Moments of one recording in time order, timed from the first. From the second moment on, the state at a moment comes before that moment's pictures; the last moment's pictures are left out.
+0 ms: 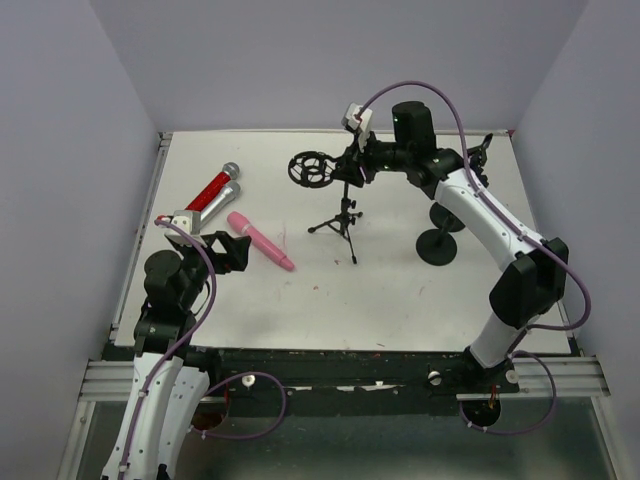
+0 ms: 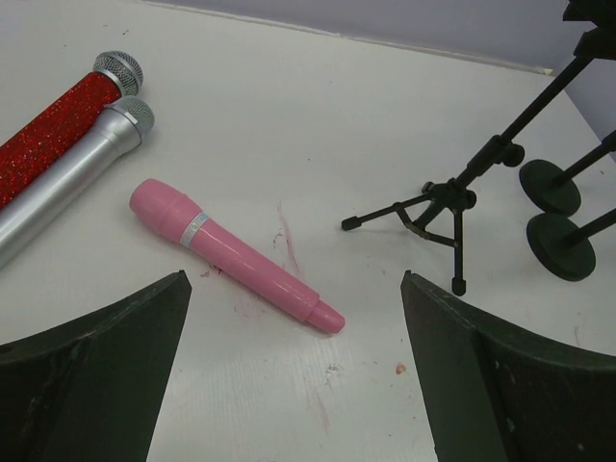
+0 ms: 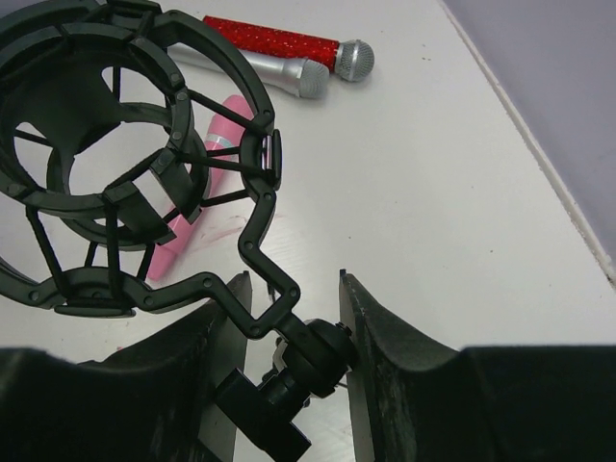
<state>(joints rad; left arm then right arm) -0.11 0.44 0.54 -0.23 0.20 -0.30 0.48 1.75 1.68 -0.37 -0.65 -0.37</state>
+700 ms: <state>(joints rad) -0.11 0.51 0.44 -0.20 0.22 -0.65 0.44 1.47 1.37 -0.38 -0.65 -0.42</state>
